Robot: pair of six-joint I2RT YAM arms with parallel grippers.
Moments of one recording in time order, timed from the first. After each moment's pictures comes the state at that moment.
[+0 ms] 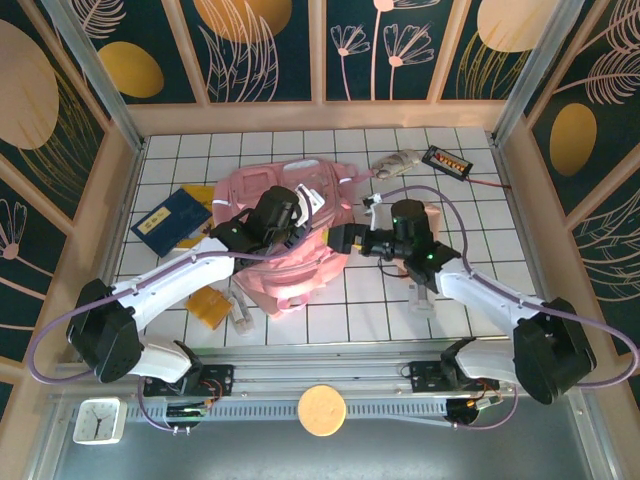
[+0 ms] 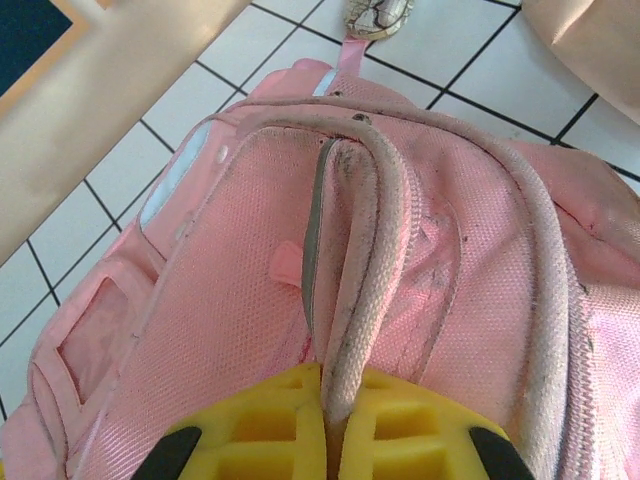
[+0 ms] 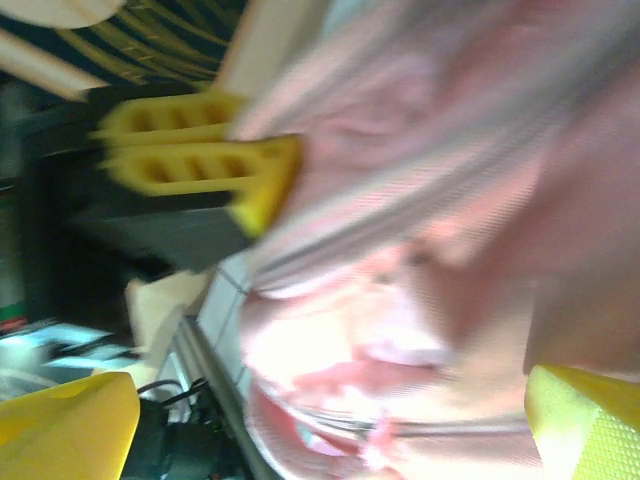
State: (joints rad) left arm -0.77 1.42 1.08 -0.31 -0.23 0.23; right arm 0.56 1.23 0.69 0.11 -0.58 0.70
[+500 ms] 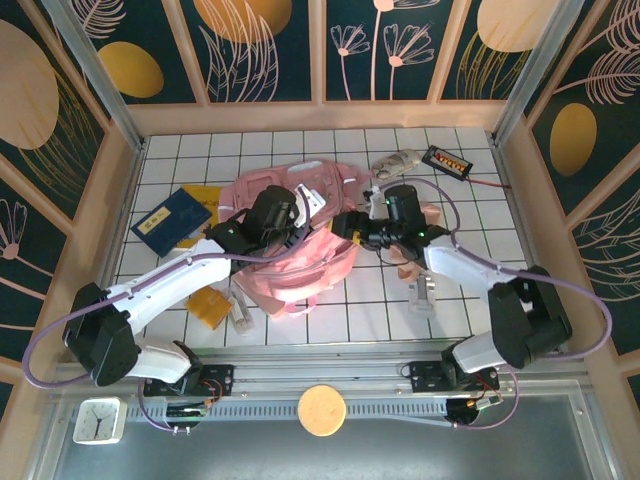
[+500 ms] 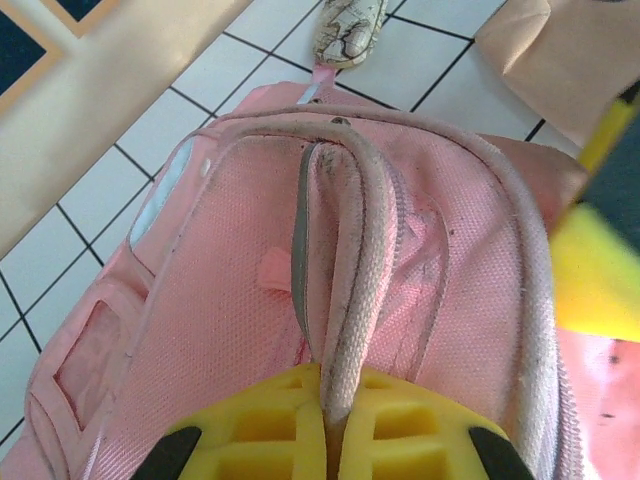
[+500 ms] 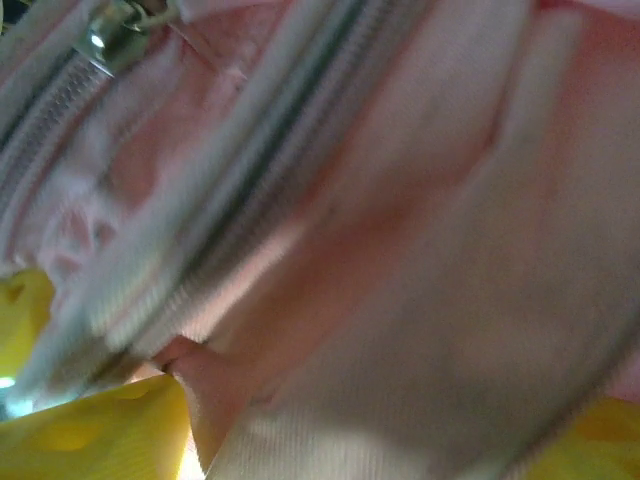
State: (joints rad) left arm -0.77 1.39 1.08 -0.30 -0.16 0.24; right arm 0.49 1.45 0.84 0.02 -0.63 0.77
